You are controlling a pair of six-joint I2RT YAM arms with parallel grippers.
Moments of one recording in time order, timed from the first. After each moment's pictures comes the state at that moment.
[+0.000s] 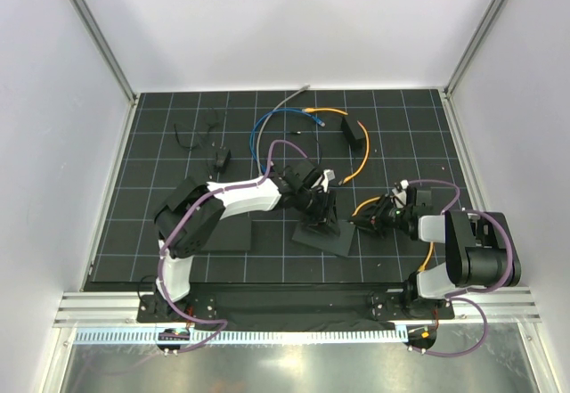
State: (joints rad) left arm -0.90 1.95 1.26 -0.25 0.50 -0.77; right arm -0.06 1.45 0.30 0.23 -0.77 0.85
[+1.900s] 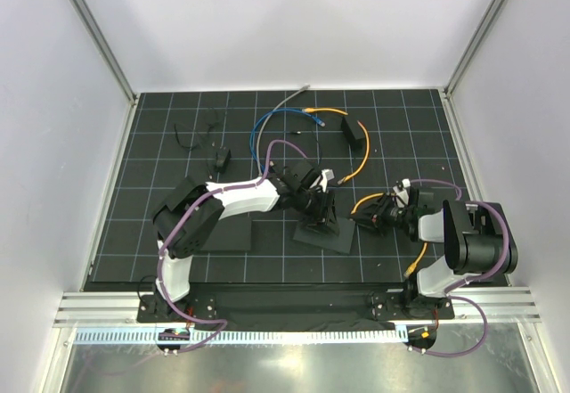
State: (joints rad) left arm -0.89 1.95 1.23 -0.22 0.50 -0.76; right arm -0.11 1.54 0.28 0.42 -0.83 0.86
